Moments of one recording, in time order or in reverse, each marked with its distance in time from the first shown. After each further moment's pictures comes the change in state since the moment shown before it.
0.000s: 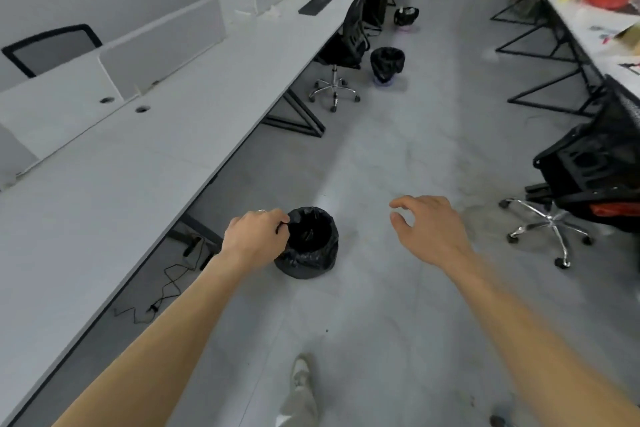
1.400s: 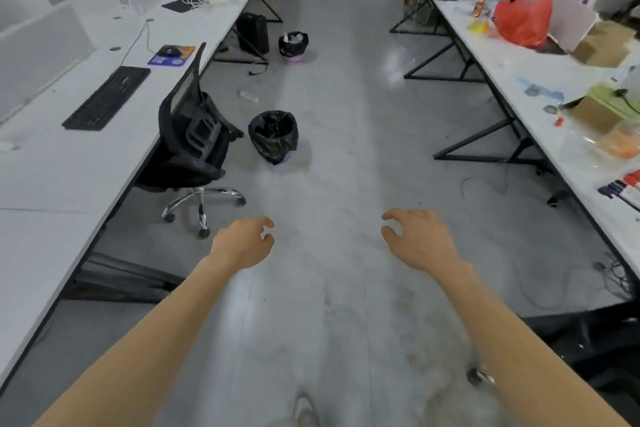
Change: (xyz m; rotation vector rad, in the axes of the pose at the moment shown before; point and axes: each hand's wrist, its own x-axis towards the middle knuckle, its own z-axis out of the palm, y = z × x) left_hand 1.205 0.508 -0.066 -0.015 -0.229 0.193; right_hand 1.100 0.488 -0.163 0.026 -0.083 0.354
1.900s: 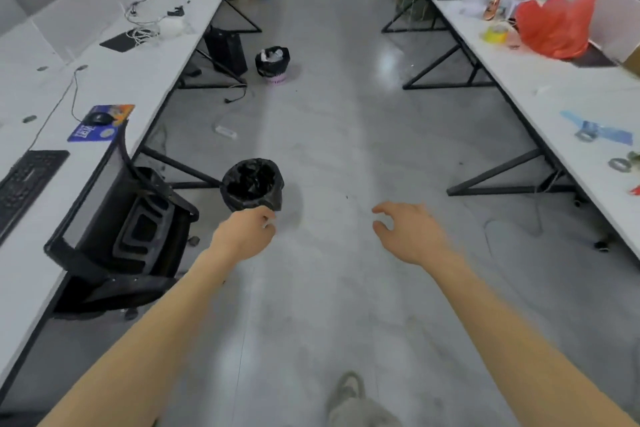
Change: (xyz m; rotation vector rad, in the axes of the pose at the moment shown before) left_hand 0.482 0.125 -0.135 -0.033 -0.011 0.038; right_hand 0.488 0.027 -0.087 0.069 -0.030 -0.011
